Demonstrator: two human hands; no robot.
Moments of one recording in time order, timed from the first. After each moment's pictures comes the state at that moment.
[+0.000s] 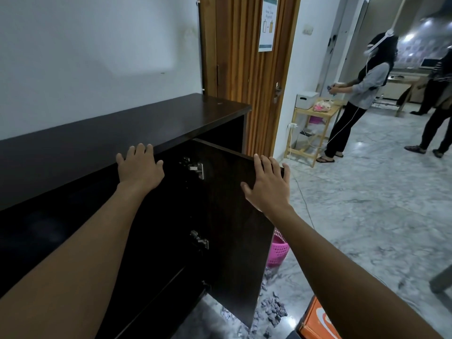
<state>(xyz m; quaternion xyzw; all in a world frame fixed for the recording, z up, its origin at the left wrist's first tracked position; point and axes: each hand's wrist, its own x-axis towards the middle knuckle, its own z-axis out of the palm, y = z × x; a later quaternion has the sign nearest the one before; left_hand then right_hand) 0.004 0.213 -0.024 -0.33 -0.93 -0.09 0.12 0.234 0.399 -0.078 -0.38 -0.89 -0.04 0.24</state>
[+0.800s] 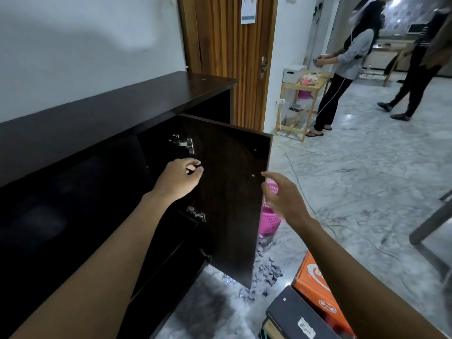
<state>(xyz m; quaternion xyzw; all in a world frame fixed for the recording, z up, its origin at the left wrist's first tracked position) 0.121 0.207 -0.065 -0.45 -0.82 -0.34 -0.10 0.342 0.361 -0.138 -0.33 -0.84 0.27 0.33</state>
